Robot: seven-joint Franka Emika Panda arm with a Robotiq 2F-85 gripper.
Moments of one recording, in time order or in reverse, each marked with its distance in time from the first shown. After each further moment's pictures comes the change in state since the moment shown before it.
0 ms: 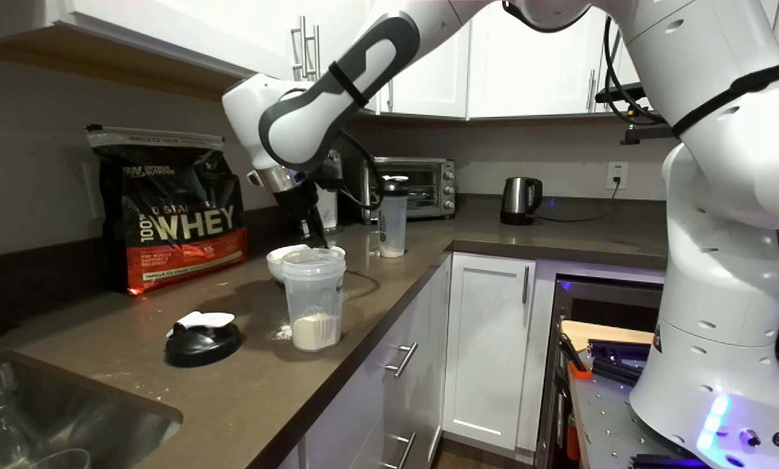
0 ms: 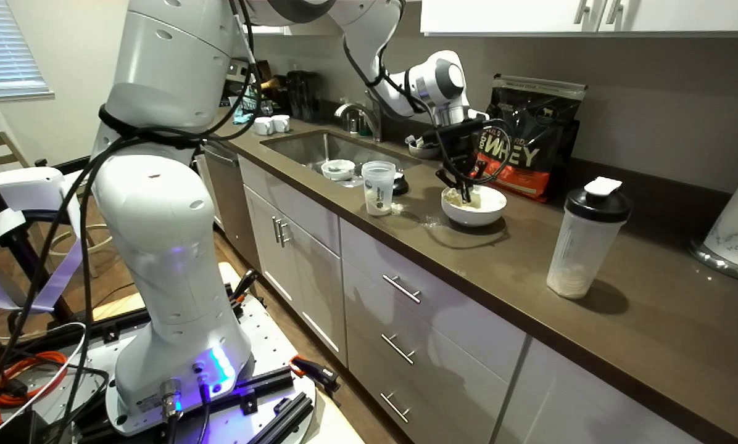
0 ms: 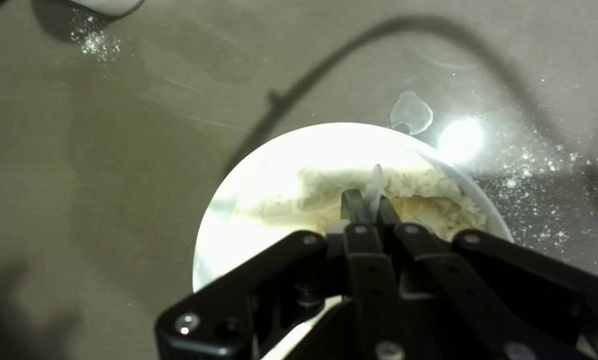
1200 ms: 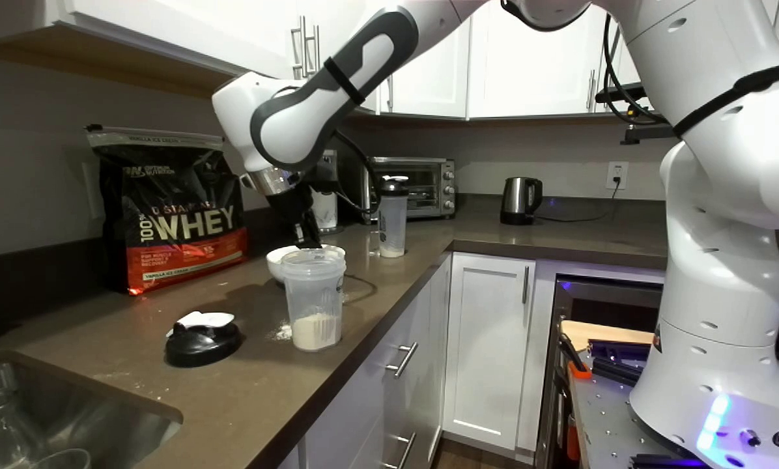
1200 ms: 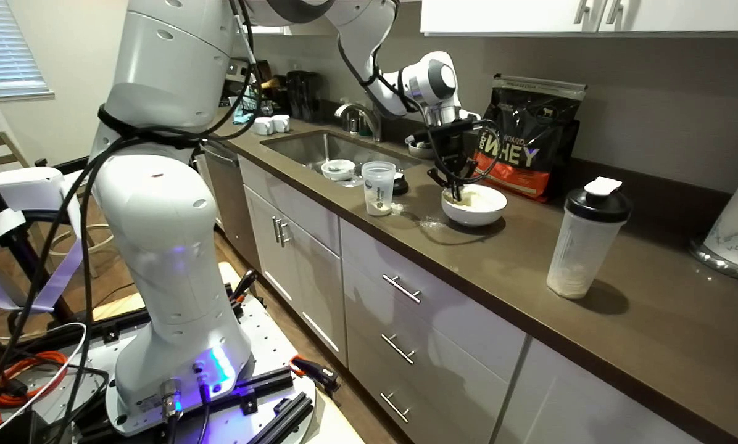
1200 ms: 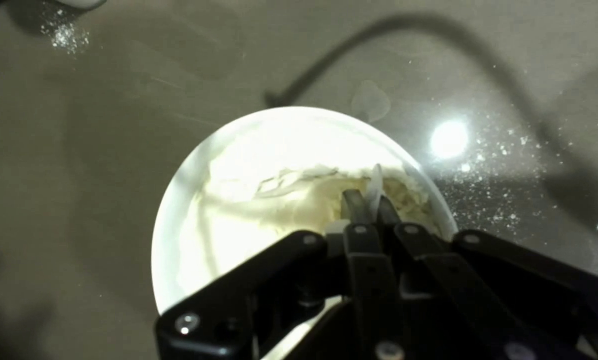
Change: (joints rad) arm 0.028 0.001 0.008 -0.005 0.019 -0.015 0.029
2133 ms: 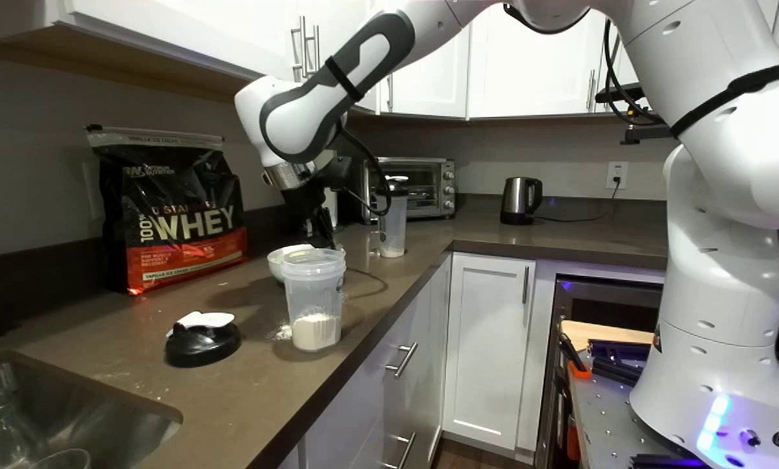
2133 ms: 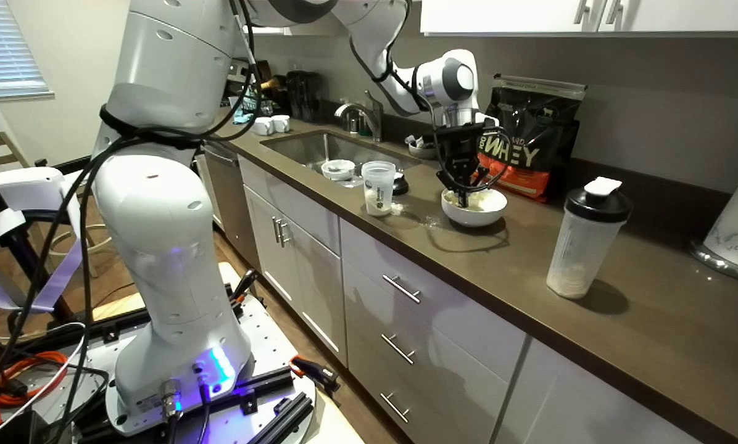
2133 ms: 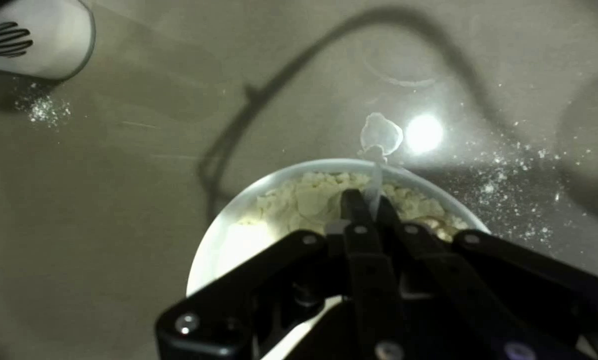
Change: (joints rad) arm -0.047 0.005 -0.030 0.023 0.114 -0.034 0.016
